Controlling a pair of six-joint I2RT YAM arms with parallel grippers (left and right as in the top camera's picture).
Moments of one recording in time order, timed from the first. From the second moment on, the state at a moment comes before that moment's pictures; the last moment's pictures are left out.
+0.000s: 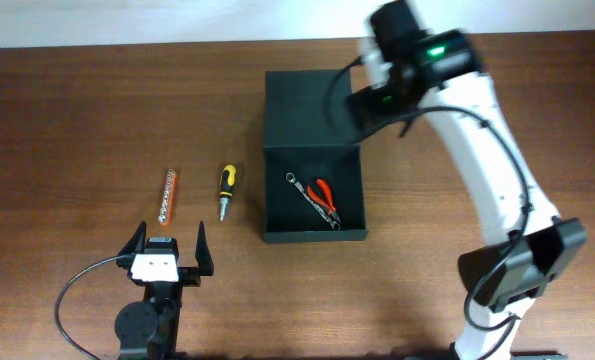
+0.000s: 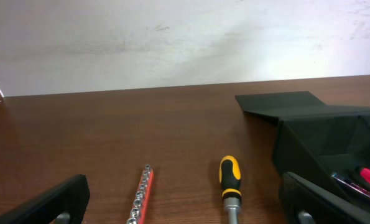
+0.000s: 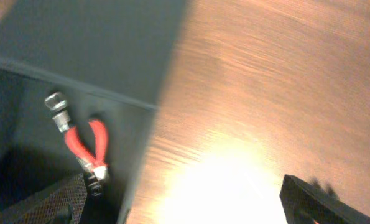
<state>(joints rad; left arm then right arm) 0.01 0.01 0.02 -0.09 0.02 0.04 0.28 1.99 2.17 -1.42 0.08 0.02</state>
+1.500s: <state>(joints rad) 0.01 0.01 0.02 -0.09 0.02 0.04 -0.29 1.99 1.69 -1.29 -0.01 -0.27</state>
